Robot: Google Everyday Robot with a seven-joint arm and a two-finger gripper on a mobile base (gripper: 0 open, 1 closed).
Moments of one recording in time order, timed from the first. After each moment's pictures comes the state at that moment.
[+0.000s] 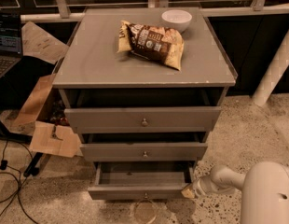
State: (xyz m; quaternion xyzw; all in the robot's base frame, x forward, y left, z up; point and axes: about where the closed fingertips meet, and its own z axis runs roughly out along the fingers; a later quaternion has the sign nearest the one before) arm 0.524 -0.237 0.194 -0.33 0.91 0.20 0.16
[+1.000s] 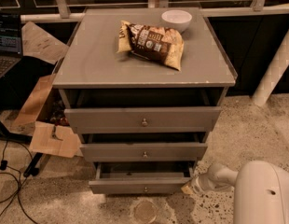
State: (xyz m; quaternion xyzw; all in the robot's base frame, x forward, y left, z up) arm 0.545 -0.242 0.178 -0.31 0.92 0.19 0.16
